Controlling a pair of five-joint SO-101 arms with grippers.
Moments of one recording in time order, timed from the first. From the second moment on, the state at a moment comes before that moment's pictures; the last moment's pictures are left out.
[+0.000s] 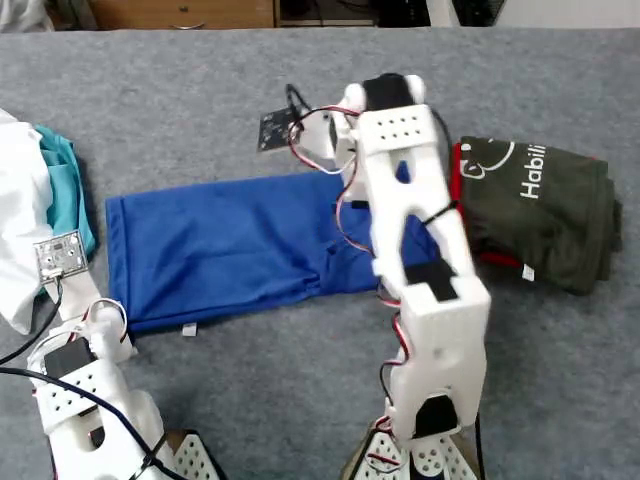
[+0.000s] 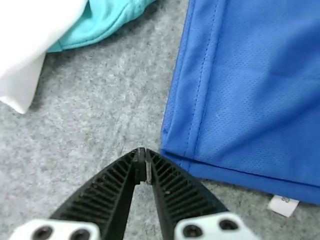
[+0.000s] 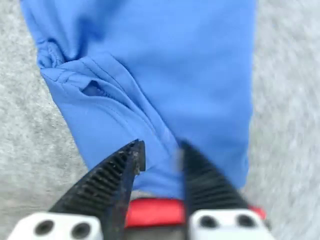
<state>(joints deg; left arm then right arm) -31.9 -65.9 83.8 50.8 -17.5 -14.8 28.9 -34.6 101.1 65.5</state>
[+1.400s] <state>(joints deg) -28.0 5.5 20.6 70.7 -11.3 -7.4 -15.3 15.2 100.4 60.0</state>
